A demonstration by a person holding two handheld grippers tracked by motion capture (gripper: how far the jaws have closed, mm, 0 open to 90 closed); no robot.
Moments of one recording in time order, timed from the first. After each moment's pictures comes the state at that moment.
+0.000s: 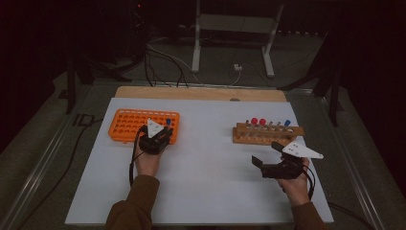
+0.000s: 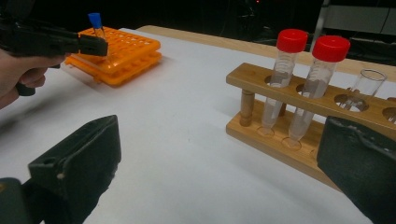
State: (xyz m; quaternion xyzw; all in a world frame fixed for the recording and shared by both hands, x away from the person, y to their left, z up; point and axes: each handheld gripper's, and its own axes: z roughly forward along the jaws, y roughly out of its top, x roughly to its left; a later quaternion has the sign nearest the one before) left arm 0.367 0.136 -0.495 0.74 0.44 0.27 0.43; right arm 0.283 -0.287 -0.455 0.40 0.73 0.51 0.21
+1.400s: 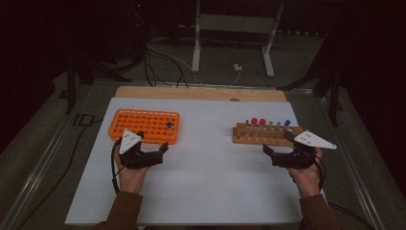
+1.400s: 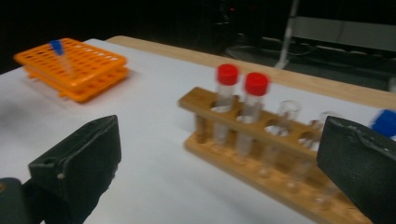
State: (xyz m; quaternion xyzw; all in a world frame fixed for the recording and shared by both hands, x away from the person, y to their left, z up) left arm 0.295 0.175 -0.457 0.69 0.45 0.25 0.51; right arm 0.301 -0.314 -0.428 0.42 0.72 0.49 0.25
